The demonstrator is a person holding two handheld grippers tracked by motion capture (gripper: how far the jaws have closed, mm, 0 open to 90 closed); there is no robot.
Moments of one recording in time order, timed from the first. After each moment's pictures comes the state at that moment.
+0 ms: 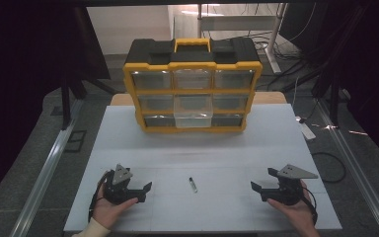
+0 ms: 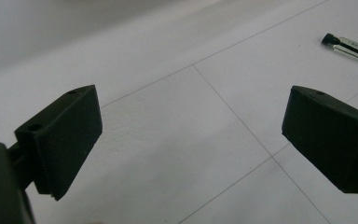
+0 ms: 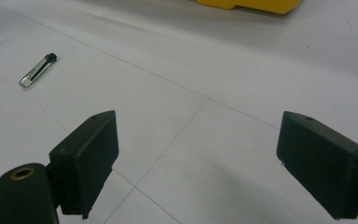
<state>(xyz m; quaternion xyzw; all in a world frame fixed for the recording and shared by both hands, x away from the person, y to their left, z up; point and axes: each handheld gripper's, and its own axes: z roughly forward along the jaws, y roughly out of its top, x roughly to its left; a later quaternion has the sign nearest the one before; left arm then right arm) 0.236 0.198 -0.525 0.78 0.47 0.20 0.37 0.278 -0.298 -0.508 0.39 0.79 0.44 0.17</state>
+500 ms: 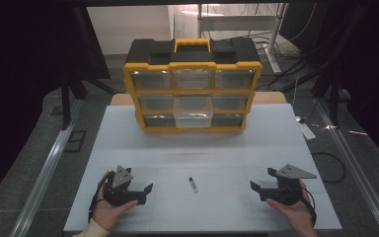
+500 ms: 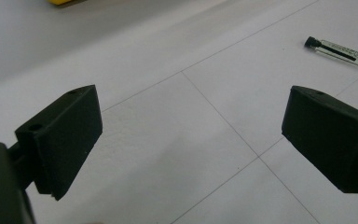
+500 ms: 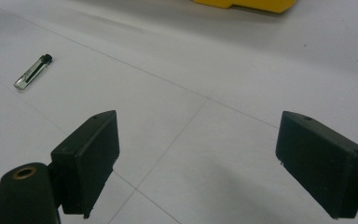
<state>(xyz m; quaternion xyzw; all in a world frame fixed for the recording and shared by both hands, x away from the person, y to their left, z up) 0.233 0.195 -0.522 0.78 0.45 0.21 0.38 0.277 -0.295 -0.507 0.40 0.79 0.43 0.18</state>
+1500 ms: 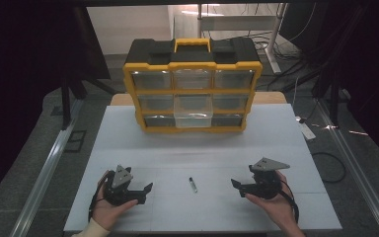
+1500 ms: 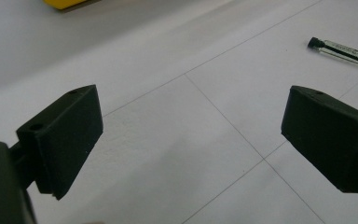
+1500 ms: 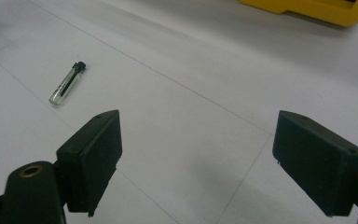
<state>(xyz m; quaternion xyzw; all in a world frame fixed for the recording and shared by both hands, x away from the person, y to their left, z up) 0.234 0.196 -0.523 0.78 0.44 0.21 0.38 0.284 -0.233 -0.490 0.38 0.82 0.39 0.16</state>
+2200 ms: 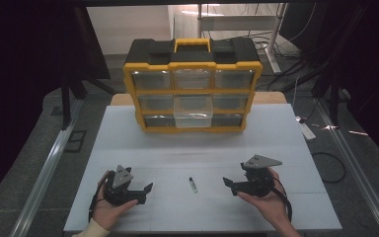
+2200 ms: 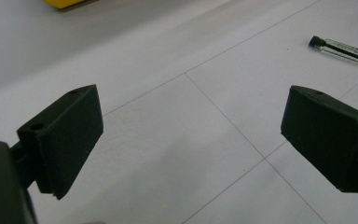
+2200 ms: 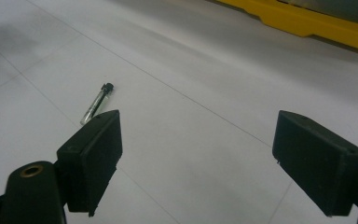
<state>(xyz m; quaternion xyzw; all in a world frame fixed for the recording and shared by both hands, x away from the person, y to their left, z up) 0.234 0.196 -0.524 0.78 0.44 0.21 0.38 0.283 -0.208 -0.475 0.37 0.82 0.40 0.15</state>
